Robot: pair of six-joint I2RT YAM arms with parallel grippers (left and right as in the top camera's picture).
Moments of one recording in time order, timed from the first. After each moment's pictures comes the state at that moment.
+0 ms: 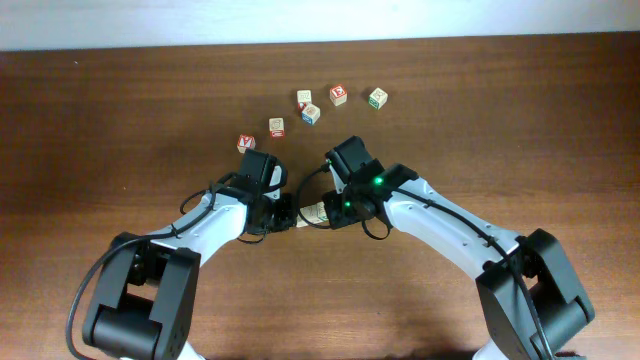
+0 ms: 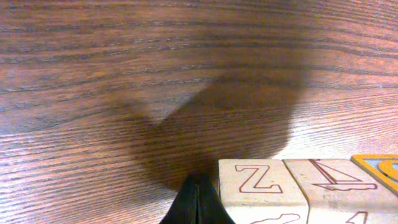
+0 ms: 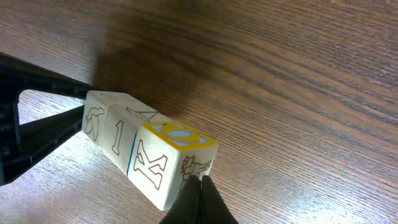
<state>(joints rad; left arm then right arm) -0.34 1.78 0.91 -0.38 0.31 -0.43 0.60 1.78 1.17 -0.60 -0.15 0.31</state>
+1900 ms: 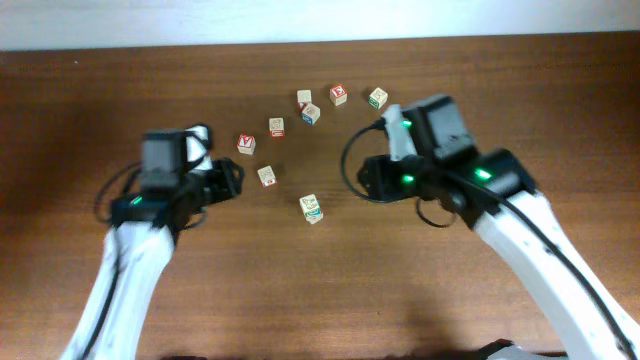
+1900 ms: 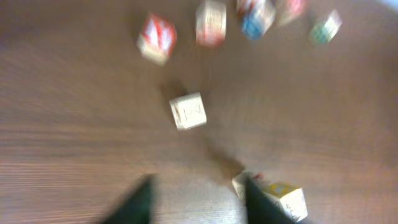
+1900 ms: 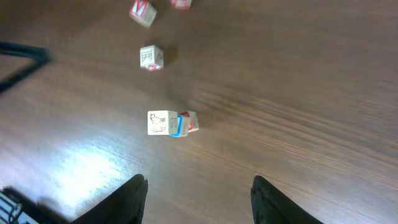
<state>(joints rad) -0.05 1.34 0.99 -0.55 0.27 -0.36 0.42 1.39 1.36 -0.93 -0.23 0.28</state>
